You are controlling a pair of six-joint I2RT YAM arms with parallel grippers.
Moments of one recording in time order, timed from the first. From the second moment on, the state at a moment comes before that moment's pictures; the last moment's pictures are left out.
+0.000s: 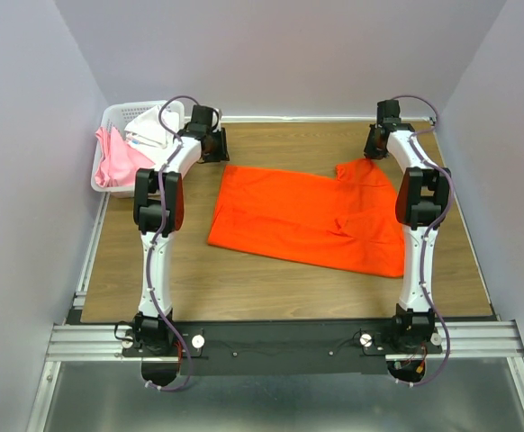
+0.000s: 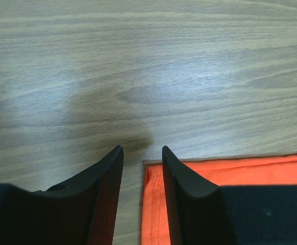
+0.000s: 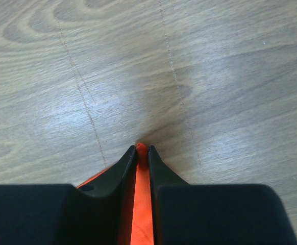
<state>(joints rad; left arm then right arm) -0.16 2.41 2.02 -0.47 0.17 -0.25 0.00 2.49 2.16 -0.60 0.08 0.27</state>
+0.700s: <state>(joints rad) -0.19 2.39 1.97 -0.43 0.15 -0.26 0.00 2.47 2.13 -0.59 0.08 0.27</state>
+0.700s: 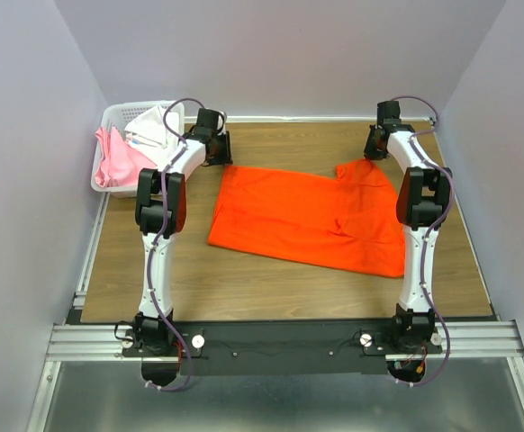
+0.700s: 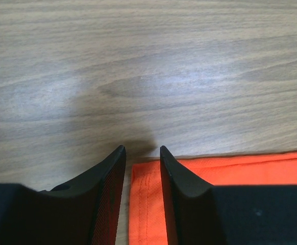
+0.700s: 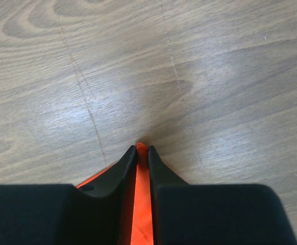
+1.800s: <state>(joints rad) -0.21 2.37 1.98 -0.45 0.15 -0.26 0.00 2.46 2.14 -0.62 0.12 0.31</state>
